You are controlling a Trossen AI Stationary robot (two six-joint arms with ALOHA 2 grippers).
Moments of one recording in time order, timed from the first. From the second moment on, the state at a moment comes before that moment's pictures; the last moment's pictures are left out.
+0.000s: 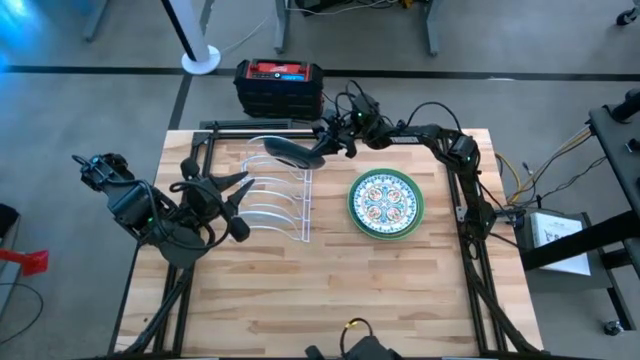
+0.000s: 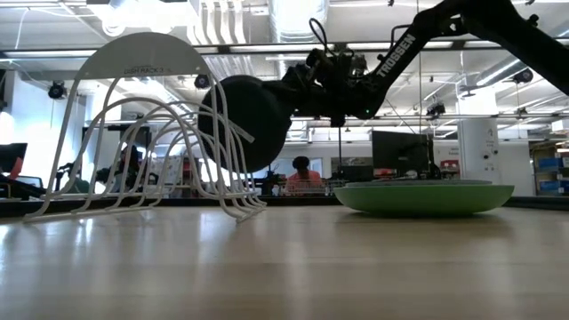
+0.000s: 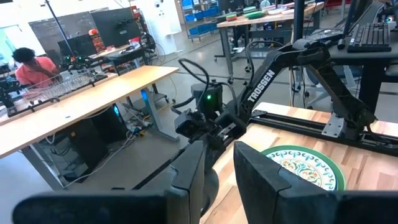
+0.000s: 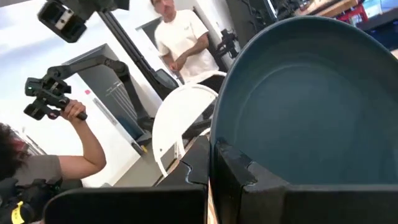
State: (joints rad) left arm -0.65 1.27 1.61 -1.08 -1.36 -0.57; right arm -0.62 2.17 1.44 0.91 -1.31 0.73
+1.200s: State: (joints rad) left arm -0.65 1.27 1.61 -1.08 -1.38 -0.58; right arm -0.62 2.17 1.44 0.63 -1.17 0.56
